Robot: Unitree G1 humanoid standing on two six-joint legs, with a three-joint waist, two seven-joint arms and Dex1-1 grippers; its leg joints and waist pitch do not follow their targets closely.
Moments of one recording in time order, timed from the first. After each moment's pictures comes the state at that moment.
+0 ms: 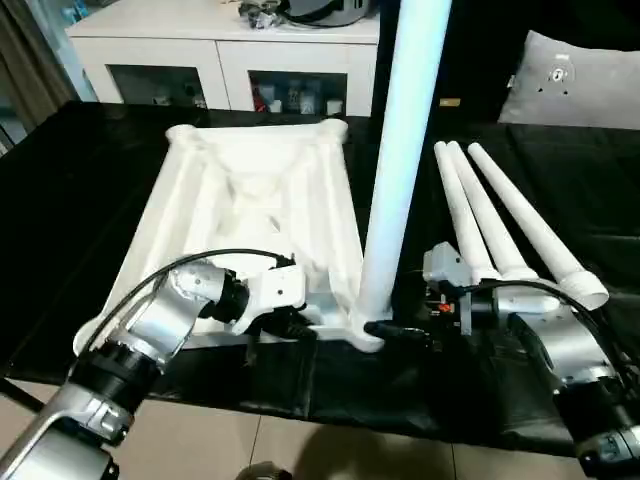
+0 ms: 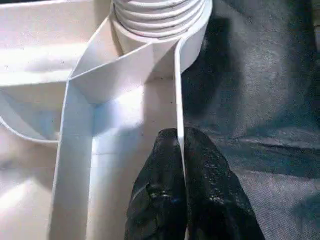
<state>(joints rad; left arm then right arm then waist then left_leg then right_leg) -0.55 0.48 -0.44 0.35 0.07 0.14 -1.31 -0.41 -0.44 0.19 0.37 0.20 0.09 1.25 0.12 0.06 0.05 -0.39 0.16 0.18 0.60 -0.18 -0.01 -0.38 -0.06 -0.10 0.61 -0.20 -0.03</state>
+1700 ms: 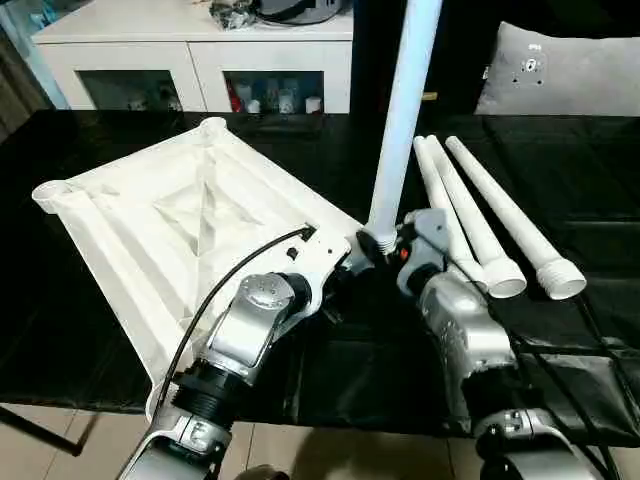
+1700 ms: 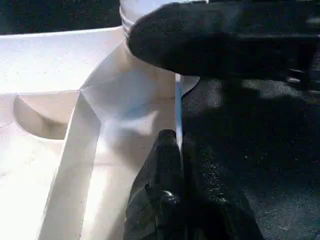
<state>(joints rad) -0.53 0.05 -0.26 0.38 0.12 0.45 -0.57 -0.42 -0.05 -0.04 0.51 0.13 0.11 0.34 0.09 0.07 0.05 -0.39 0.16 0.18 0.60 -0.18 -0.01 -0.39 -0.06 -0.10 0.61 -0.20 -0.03</state>
